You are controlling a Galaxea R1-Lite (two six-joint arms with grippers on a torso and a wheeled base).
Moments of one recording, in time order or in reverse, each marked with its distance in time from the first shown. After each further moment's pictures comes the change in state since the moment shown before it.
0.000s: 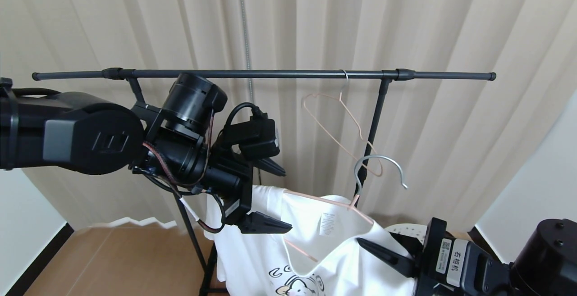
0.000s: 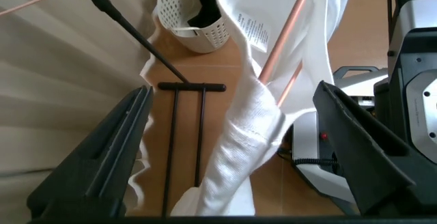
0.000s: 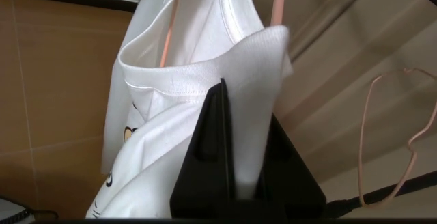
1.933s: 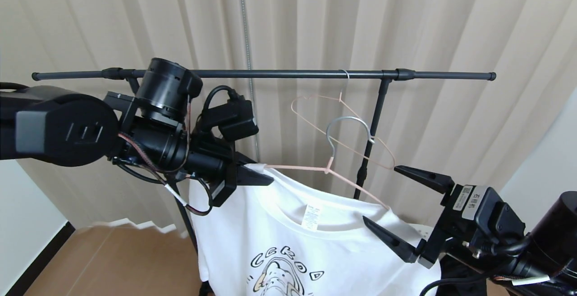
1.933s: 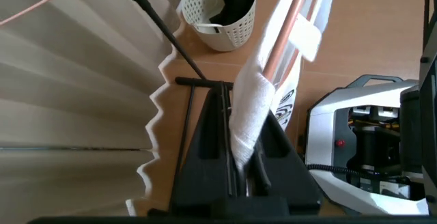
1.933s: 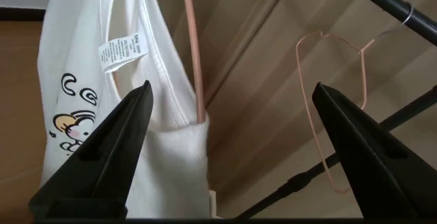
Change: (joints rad) left arm 0.087 -0.043 0.011 -0.054 0.012 -0.048; right arm -0.145 -0.056 -0.075 0.046 -0.051 0.078
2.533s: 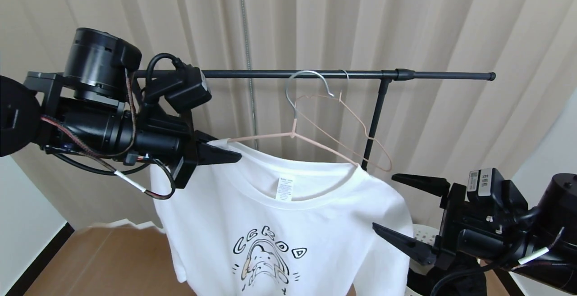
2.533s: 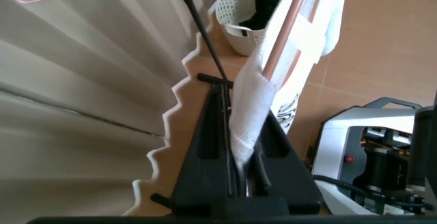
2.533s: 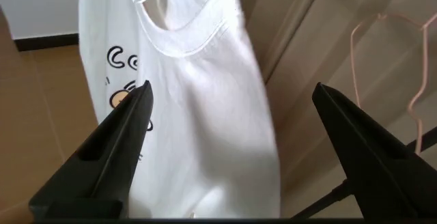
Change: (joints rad) left arm 0.120 -0.129 0.030 0.000 -0.001 -0.092; right arm -0.172 -0.035 -0.066 0.208 0.325 0.169
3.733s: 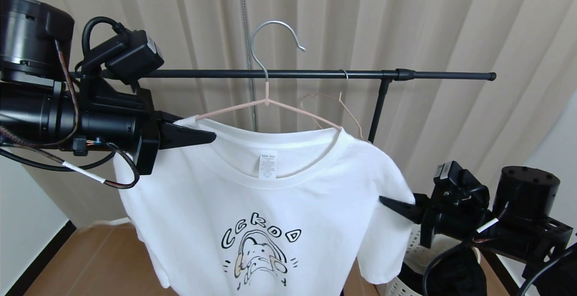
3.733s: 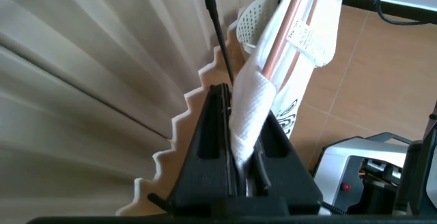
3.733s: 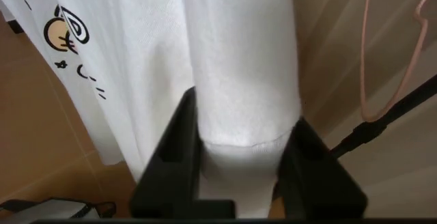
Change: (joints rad) left arm 0.065 -0.118 0.016 -0.002 -0.001 -0.098; right arm -0.154 0.215 -0.099 0.019 0.047 0.001
